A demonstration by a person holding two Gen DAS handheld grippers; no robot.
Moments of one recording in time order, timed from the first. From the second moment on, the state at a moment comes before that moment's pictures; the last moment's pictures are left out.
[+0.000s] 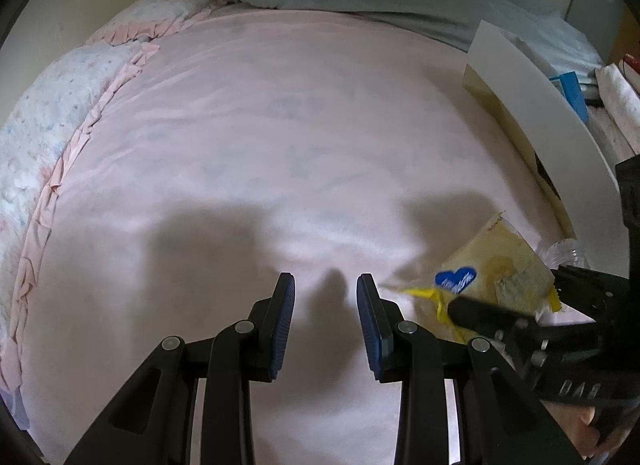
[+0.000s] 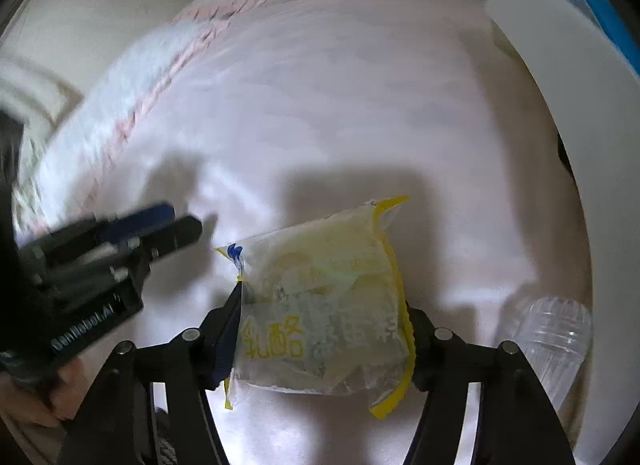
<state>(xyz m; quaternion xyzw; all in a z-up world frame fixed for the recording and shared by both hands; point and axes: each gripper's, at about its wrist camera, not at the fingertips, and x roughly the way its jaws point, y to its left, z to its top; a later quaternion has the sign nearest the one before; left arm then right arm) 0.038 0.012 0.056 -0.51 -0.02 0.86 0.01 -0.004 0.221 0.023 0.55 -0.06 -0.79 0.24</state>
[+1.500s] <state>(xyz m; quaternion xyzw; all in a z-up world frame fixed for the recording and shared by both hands) 0.022 0.240 0.191 -0.40 0.02 0.88 0.26 -0.004 0.450 0.182 0.41 -0.27 -0.87 0.07</state>
